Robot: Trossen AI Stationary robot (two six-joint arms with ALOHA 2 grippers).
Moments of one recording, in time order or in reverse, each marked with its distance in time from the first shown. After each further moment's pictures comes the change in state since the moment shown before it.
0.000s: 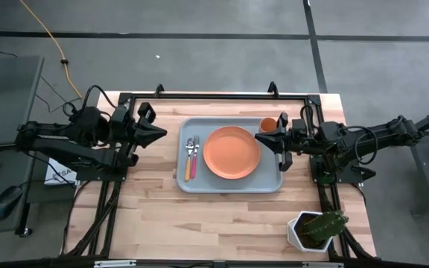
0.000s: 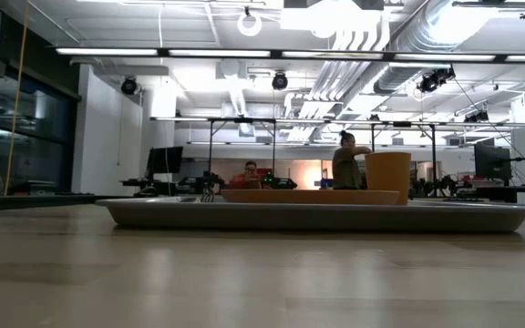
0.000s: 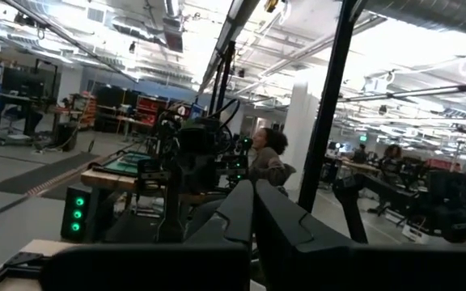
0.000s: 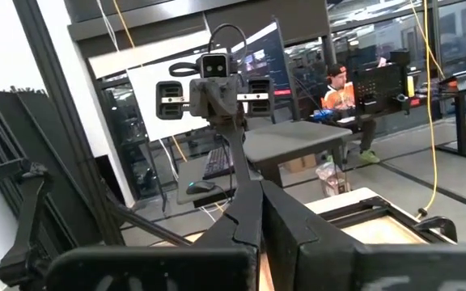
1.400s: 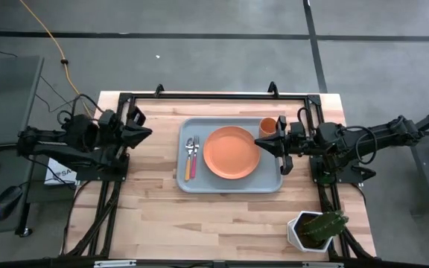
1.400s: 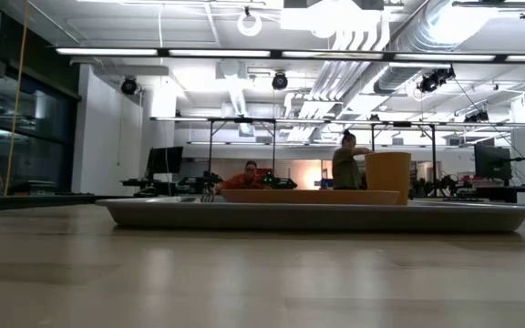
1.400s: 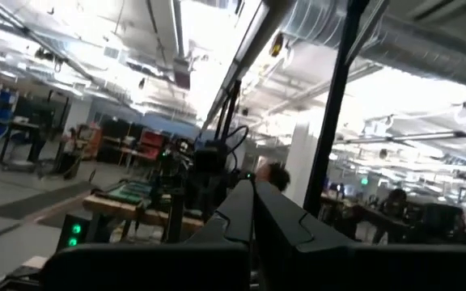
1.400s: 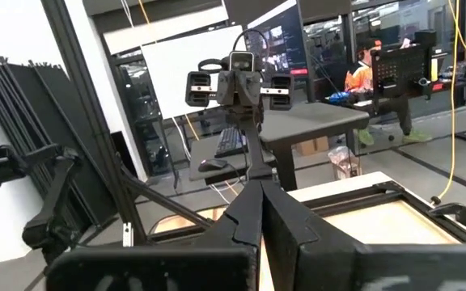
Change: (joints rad) left arm 0.001 -0.215 -0.241 0.150 -0.051 -0.045; right arm 0.000 -0.011 0.000 -0.067 -0.069 -0.007
